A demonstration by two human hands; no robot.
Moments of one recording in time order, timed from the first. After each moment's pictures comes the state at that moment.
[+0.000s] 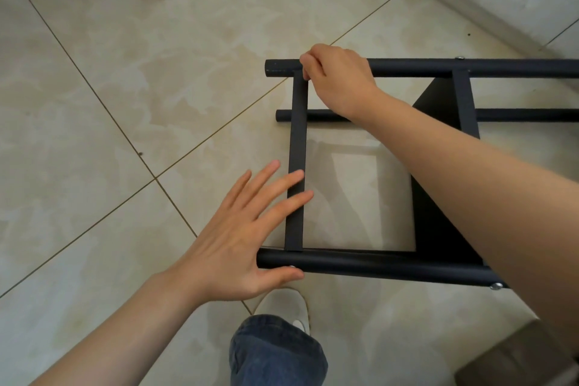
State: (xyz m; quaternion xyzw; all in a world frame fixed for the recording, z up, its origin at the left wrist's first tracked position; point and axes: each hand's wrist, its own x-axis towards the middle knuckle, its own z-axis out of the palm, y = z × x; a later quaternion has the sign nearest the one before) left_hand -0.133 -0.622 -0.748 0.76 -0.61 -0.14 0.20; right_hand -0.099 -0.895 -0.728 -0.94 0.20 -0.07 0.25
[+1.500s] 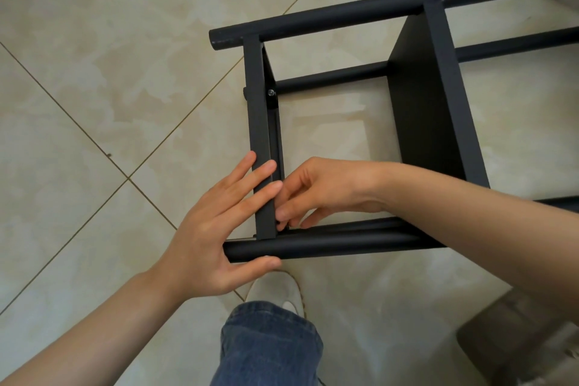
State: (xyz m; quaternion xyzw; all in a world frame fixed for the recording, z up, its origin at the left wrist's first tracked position) left_hand -0.144 -0.630 -0.763 0.72 -0.60 -0.17 0.30; right_hand -0.232 -0.844 -0.764 -0.59 0.14 0.36 0.71
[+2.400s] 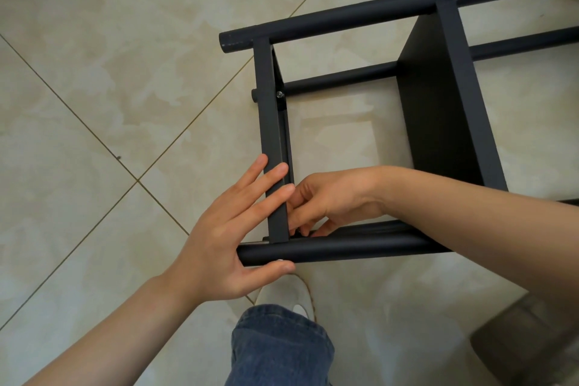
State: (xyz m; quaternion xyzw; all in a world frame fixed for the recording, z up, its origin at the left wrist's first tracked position) left_hand -0.146 -0.631 -0.763 0.72 -0.59 -0.18 0.31; right_hand -0.222 -0.835 -0.778 -0.56 0.14 0.44 0.69
